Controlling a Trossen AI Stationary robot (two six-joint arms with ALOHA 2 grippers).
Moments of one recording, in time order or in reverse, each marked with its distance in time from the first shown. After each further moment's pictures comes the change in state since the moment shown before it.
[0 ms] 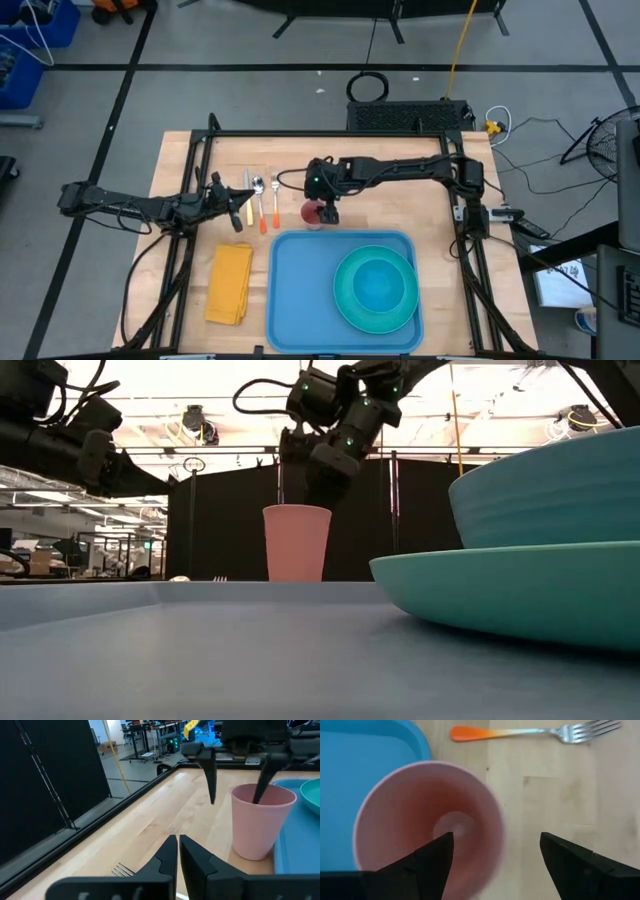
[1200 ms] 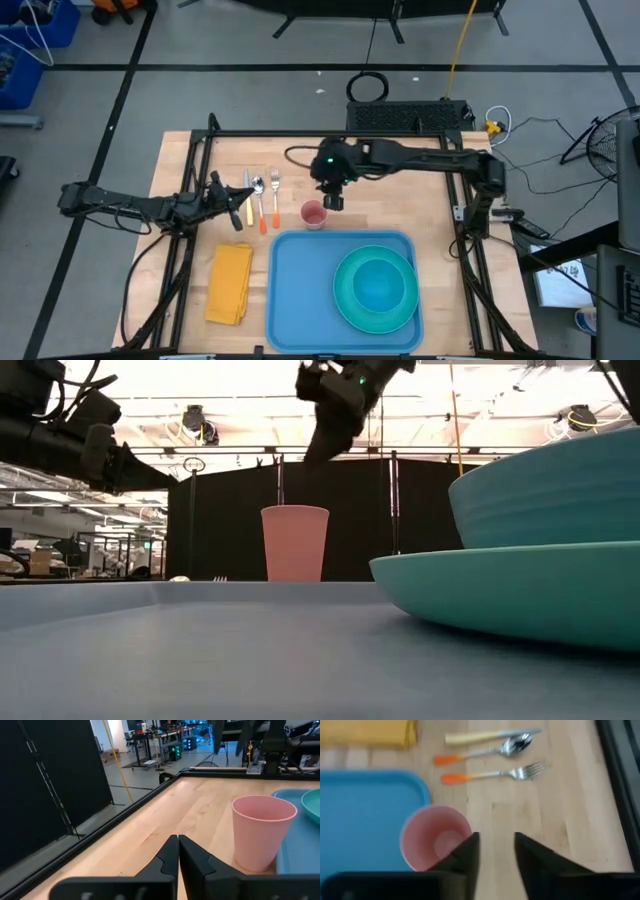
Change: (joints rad) left arm 0.001 0.000 0.000 0.050 -0.010 0.027; right arm -0.021 -0.144 0.131 -0.169 0.056 0.020
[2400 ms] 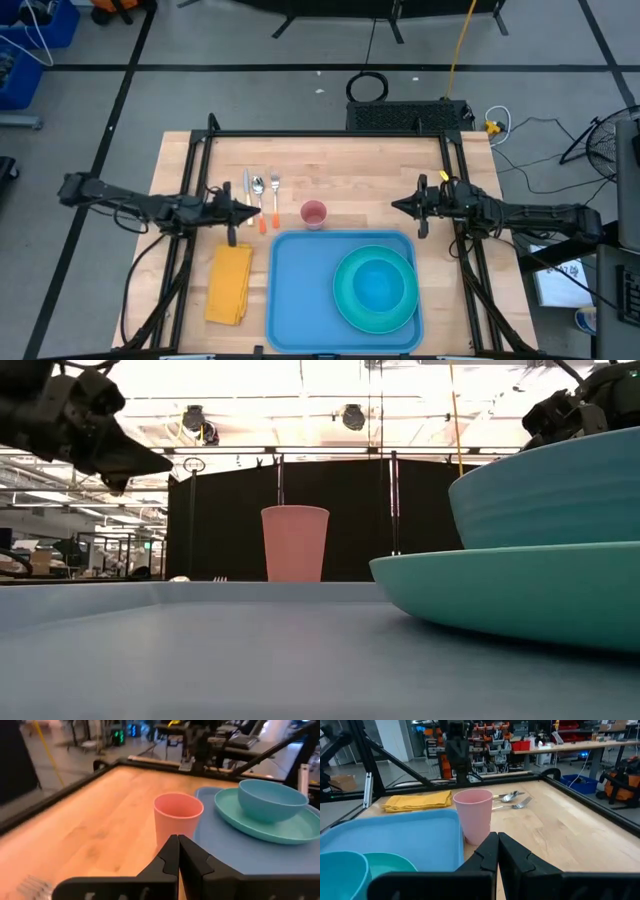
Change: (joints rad) left arm -0.099 0.061 0.084 -0.076 0.228 -0.189; right arm -0.002 -1.473 -1.658 1.026 -0.037 0.263
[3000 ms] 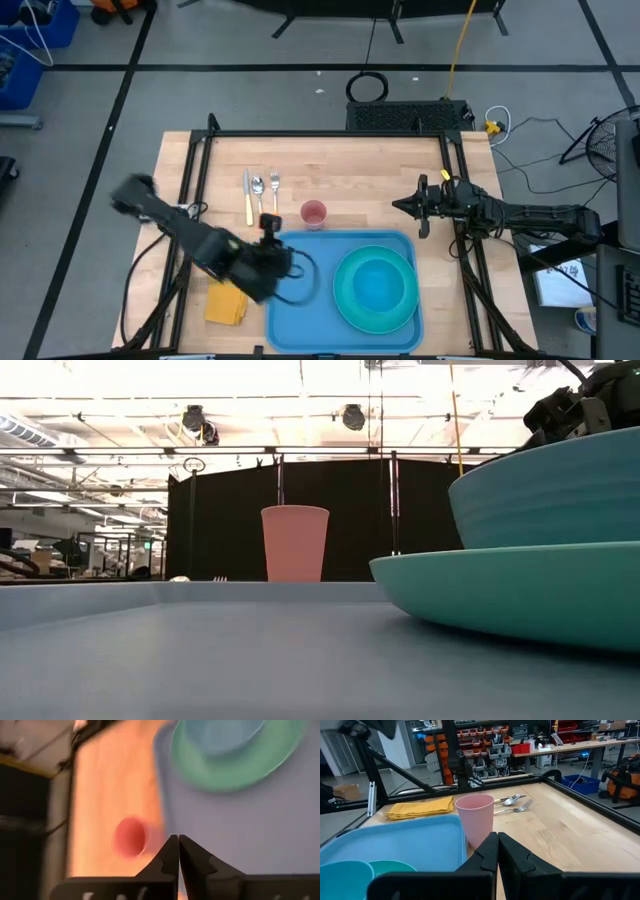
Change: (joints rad) left arm -0.343 1.120 1.405 -1.103 -0.229 0.071; right arm 0.000 -0.031 0.000 -0.007 -0.013 0.029
